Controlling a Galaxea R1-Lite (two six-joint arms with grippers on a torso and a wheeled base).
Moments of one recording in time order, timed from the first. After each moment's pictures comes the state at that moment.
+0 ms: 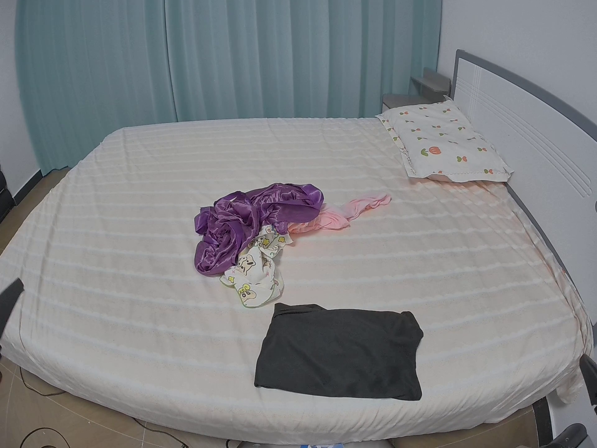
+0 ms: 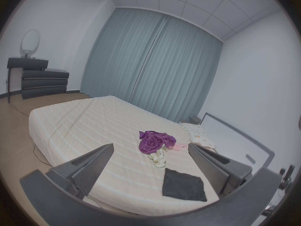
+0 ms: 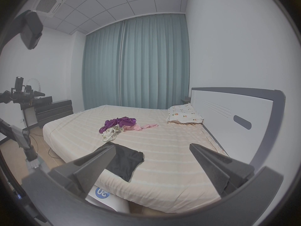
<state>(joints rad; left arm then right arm) -0.05 0.49 -0.48 0.10 0.05 -0.37 0.09 0.22 -0.39 0.26 0.05 -0.07</state>
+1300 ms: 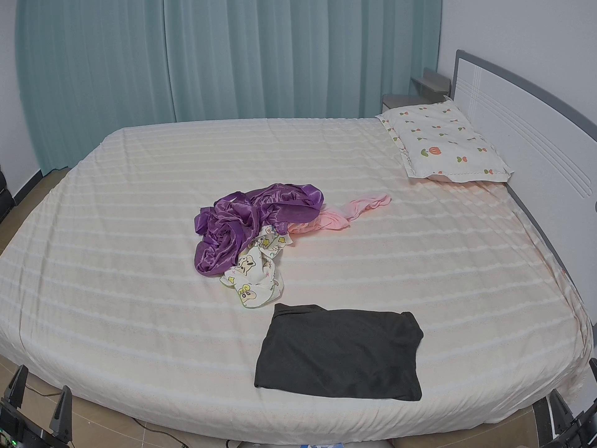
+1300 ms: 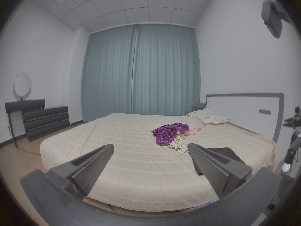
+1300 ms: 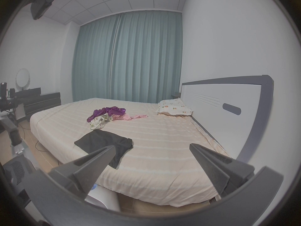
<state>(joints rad) 0.00 0.01 -0.02 0.00 0.03 -0.01 0.01 0.01 -0.14 0.23 0.01 -0.11</state>
